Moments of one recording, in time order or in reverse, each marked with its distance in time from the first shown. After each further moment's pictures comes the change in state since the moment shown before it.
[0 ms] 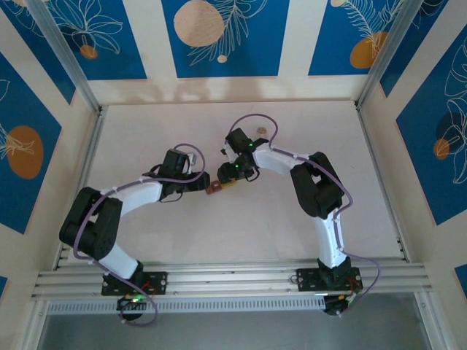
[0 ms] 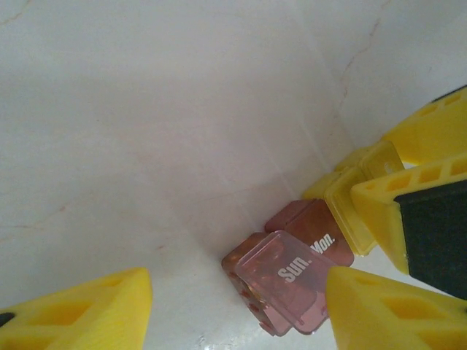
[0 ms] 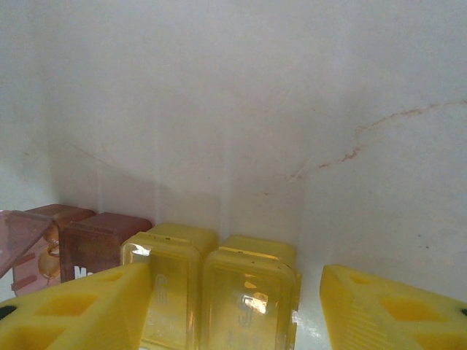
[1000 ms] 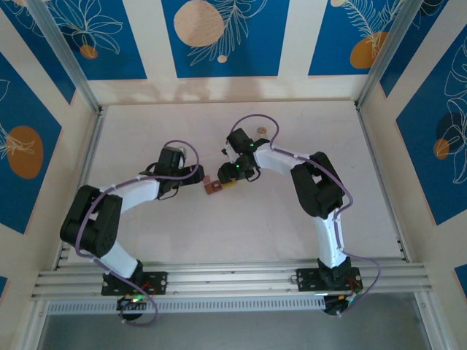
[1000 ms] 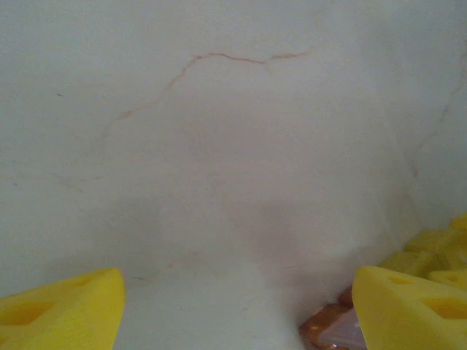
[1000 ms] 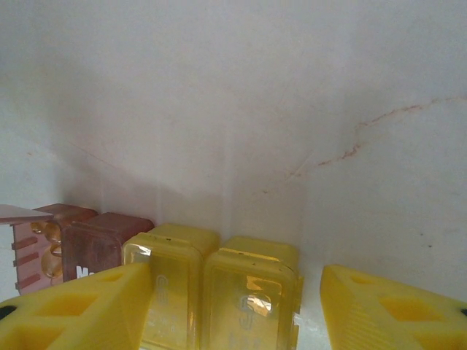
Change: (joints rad) left arm 0.050 0.014 -0.001 0.063 -0.128 -0.023; right arm -0.006 -0.002 -0.012 0.011 -0.020 0.007
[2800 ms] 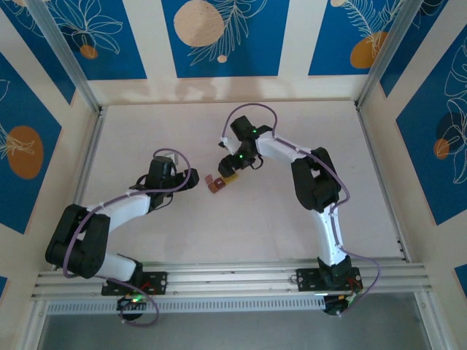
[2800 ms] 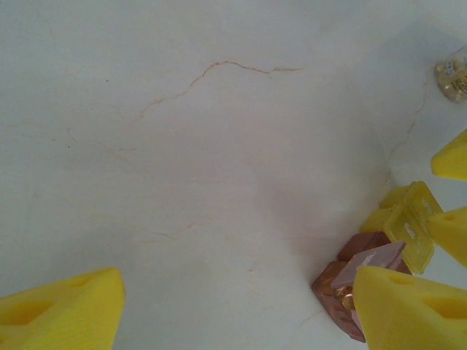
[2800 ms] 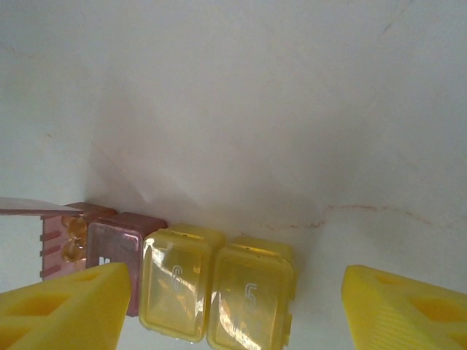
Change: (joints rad) left arm 0.029 -0.175 -0.179 0.113 -0.018 -0.058; right arm -0.063 0.093 0.208 -0.157 -0.095 -0.347
